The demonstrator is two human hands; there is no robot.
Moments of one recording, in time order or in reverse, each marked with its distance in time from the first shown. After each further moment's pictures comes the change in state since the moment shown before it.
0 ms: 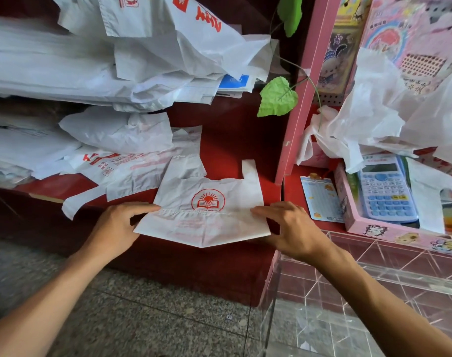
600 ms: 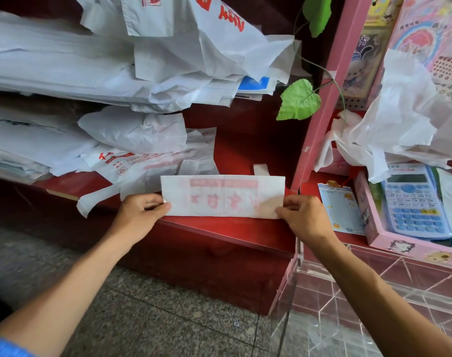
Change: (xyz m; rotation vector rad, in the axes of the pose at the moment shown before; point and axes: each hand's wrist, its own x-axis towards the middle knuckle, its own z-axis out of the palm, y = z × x) left_hand 0.024 0.016 0.010 -0.447 0.117 -0.438; right_hand 0.046 0.008 0.011 0.448 0.217 0.540
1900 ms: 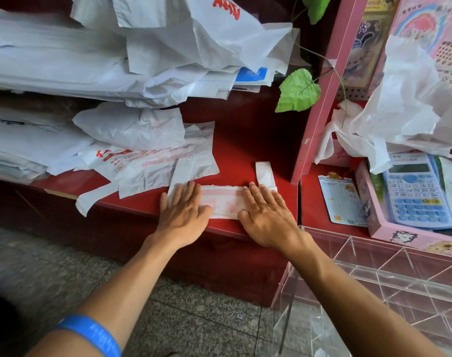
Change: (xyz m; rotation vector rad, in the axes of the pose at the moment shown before) left_hand -0.008 0.029 0.070 0.872 -0.325 0.111; right_hand -0.015 -0.035 0.044 -0.746 -0.377 -0.302
